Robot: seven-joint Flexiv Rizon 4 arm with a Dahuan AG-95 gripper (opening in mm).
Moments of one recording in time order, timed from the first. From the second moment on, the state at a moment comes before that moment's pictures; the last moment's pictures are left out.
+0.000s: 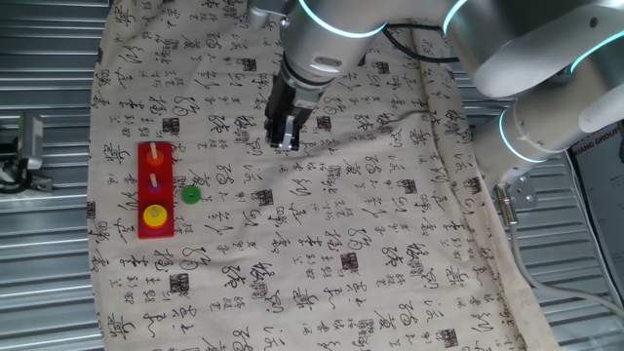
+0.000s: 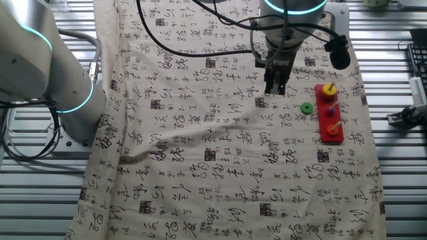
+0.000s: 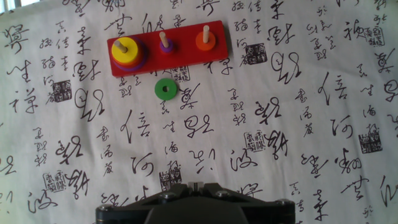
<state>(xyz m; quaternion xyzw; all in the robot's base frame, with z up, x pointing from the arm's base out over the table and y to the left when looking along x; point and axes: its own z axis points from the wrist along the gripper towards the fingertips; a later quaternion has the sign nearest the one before) 0.500 0.001 0.170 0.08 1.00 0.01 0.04</state>
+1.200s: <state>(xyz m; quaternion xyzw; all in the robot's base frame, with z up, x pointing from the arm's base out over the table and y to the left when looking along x) 0.529 0.022 0.174 0.07 1.00 0.01 0.02</state>
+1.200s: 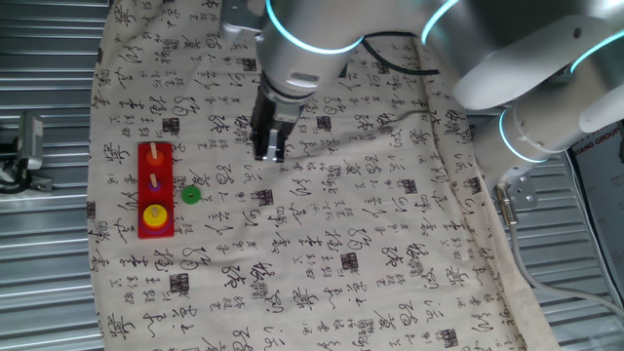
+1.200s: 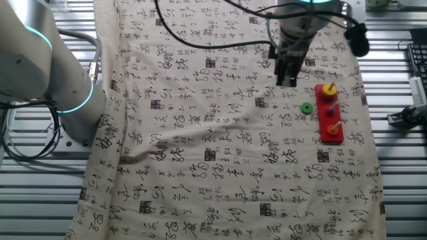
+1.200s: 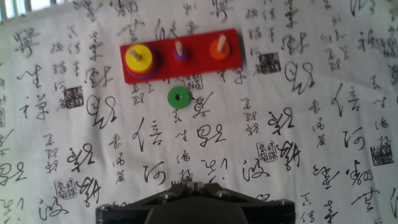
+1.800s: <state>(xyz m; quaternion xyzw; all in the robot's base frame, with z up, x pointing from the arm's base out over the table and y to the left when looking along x) 0.553 0.045 0.170 0.05 1.00 0.00 0.01</state>
